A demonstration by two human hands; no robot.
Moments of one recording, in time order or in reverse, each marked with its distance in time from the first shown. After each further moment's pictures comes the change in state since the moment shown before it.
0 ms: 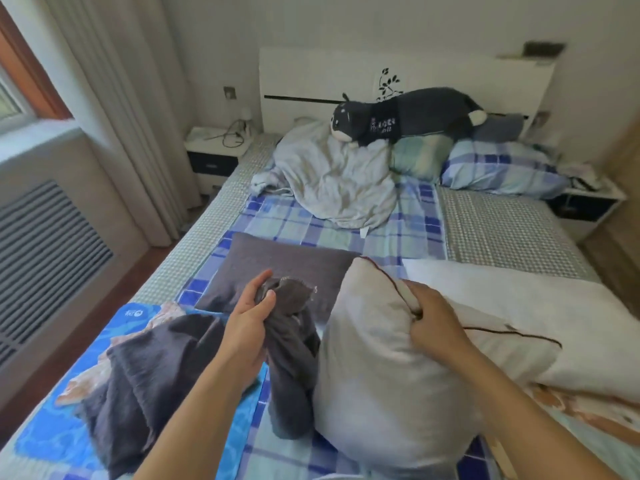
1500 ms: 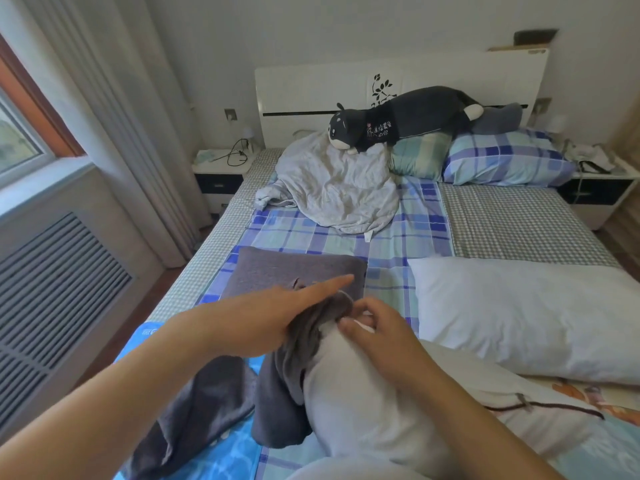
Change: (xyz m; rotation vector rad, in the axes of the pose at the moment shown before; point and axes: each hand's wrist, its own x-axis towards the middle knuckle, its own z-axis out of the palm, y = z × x) left_hand -0.032 0.090 0.055 1.700 -0.932 0.417; right_hand -0.041 -0.050 0.022 0.424 -0.089 -0.065
